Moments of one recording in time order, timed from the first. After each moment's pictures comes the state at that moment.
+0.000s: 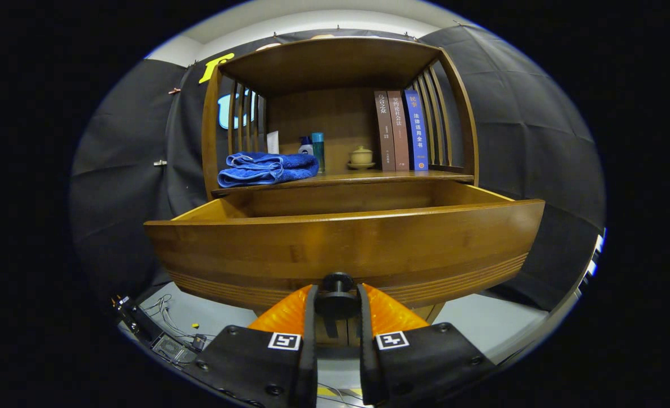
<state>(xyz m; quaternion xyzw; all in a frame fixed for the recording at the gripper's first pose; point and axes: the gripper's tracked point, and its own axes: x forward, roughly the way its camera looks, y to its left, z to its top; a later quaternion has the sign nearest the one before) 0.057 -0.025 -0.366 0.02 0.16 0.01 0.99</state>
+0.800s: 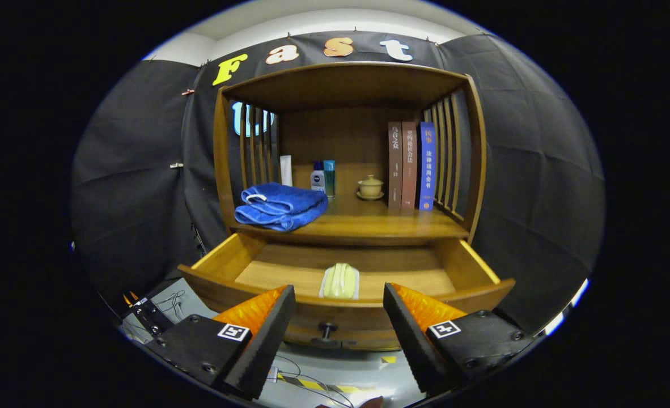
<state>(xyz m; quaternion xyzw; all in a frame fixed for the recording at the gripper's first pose) 0.074 -0.041 -0.226 -0.01 0.20 0.06 0.98</state>
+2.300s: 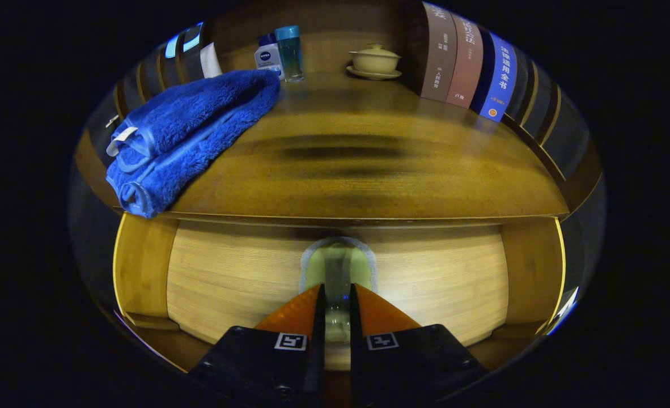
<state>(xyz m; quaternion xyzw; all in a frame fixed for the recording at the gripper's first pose) 0.217 -0.038 -0.389 0.01 0.52 -0.01 0.85</state>
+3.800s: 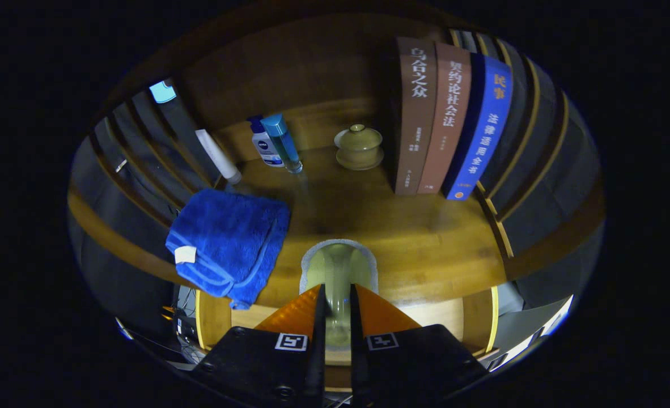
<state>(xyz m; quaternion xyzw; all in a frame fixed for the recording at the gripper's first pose) 0.309 -0.054 -0.237 0.06 0.49 0.00 0.87</state>
